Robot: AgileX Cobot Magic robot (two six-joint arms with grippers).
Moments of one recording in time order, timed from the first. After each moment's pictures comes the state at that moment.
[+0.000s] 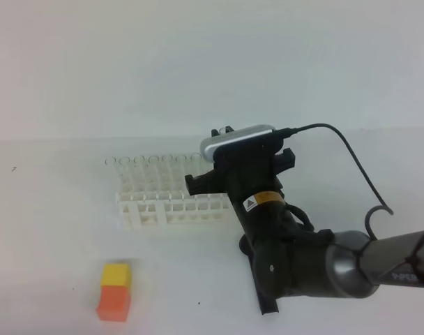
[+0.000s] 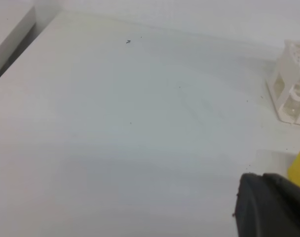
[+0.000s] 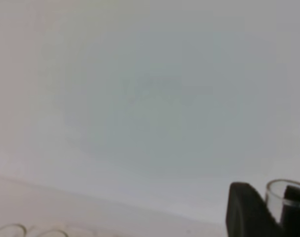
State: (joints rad) left arm 0.05 -0.01 0.00 -0.02 0.34 -0.01; right arm 0.85 2.10 -1.15 0.66 -1.03 -0.45
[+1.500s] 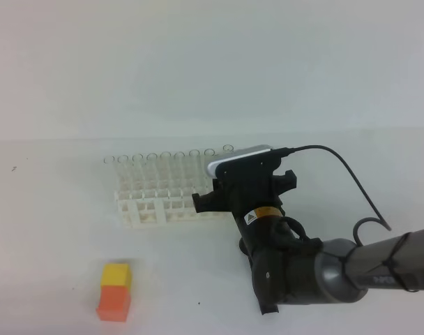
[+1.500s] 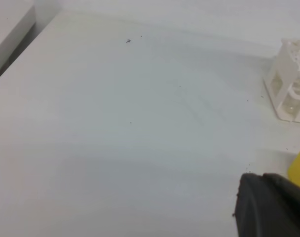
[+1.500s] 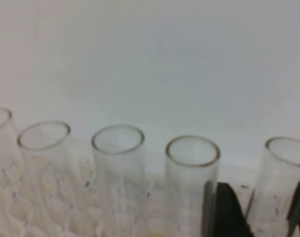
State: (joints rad) left arm 0.05 -0.01 0.00 -0.02 0.34 -0.01; right arm 0.85 2.17 -1.15 0.72 -1.00 -0.46
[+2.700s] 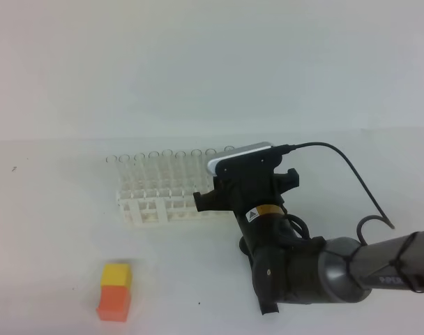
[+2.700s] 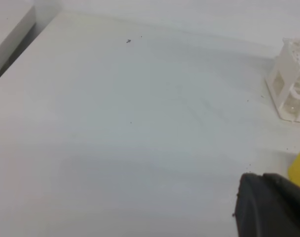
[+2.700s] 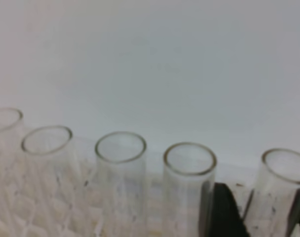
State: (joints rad) left arm 0.05 -0.01 0.00 -0.02 0.34 -0.01; right arm 0.85 2.15 -1.15 0.78 -0.97 -0.50
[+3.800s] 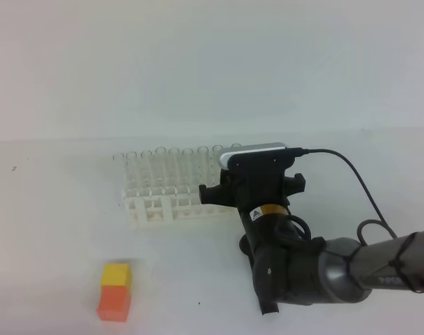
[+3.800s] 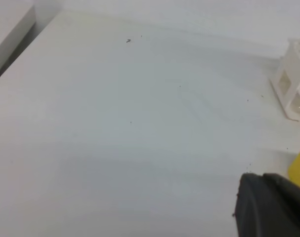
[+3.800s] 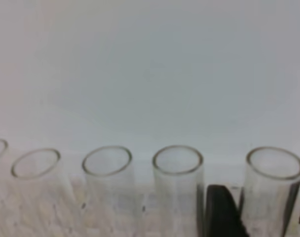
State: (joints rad) left arm 0.05 -0.01 0.00 -0.02 0.34 -0.01; right arm 0.85 2.15 -1.15 0.82 -1.02 -0.40
